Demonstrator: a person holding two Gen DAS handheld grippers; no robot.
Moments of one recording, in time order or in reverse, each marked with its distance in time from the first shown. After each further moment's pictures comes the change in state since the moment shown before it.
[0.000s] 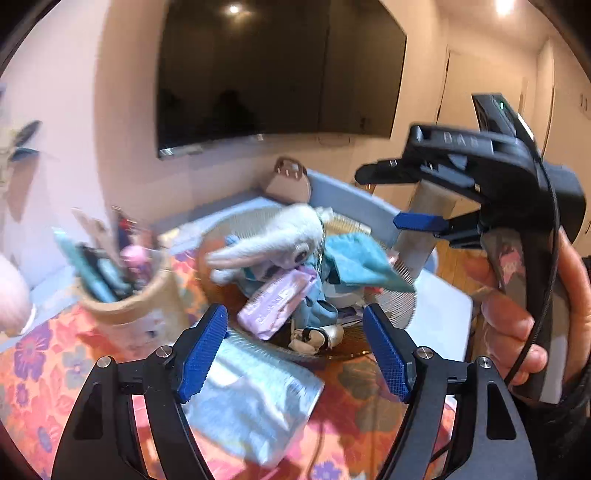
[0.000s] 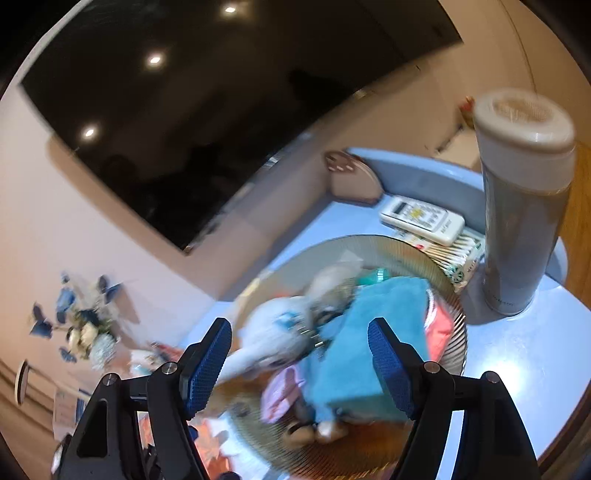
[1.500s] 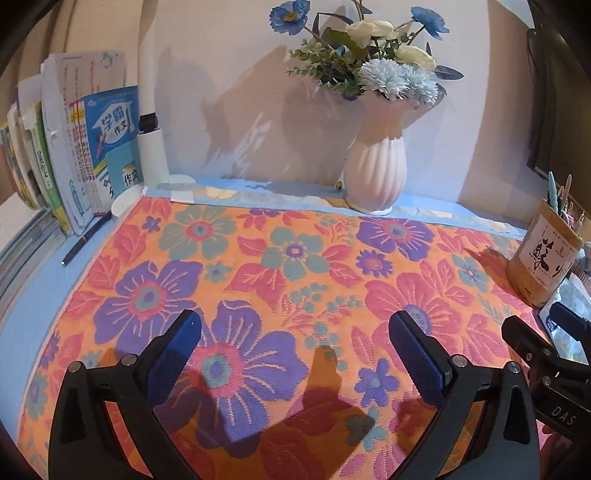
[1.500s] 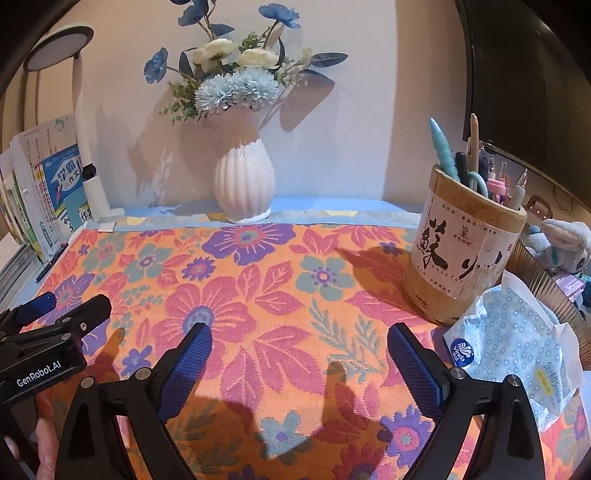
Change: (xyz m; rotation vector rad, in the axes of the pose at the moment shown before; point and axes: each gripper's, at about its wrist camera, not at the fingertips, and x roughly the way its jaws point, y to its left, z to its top) left arm -0.138 0.255 -0.178 -0.470 -0.053 0.760; right arm 0.113 0.236 -0.302 -0.808 -0.026 -0.019
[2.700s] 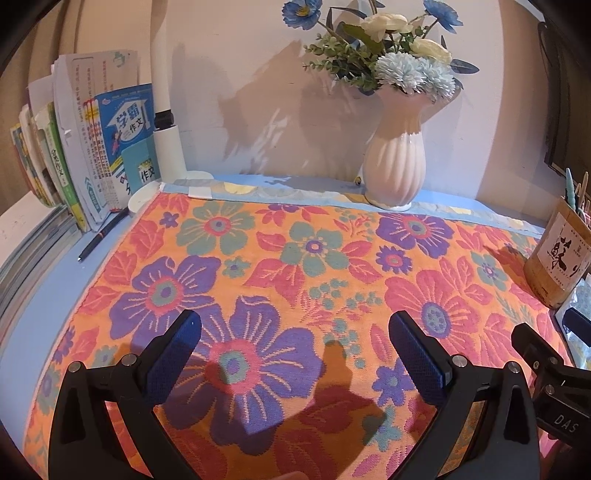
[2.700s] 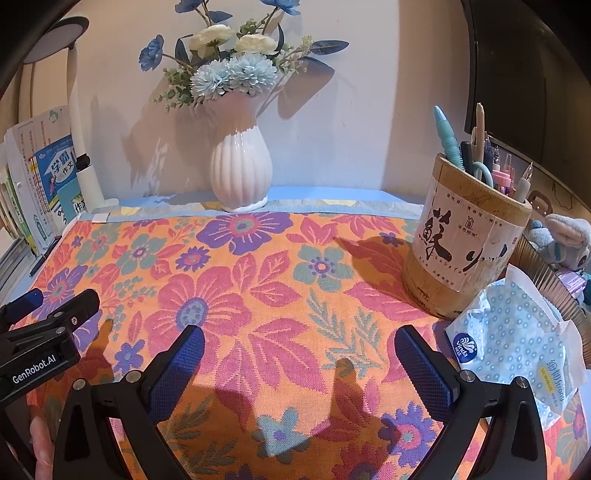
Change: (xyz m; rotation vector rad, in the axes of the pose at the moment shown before) left arm 0.003 0.002 0.000 -0.013 0.019 0.081; right arm 0.009 0.001 -0.001 -0.006 0.039 -0.014
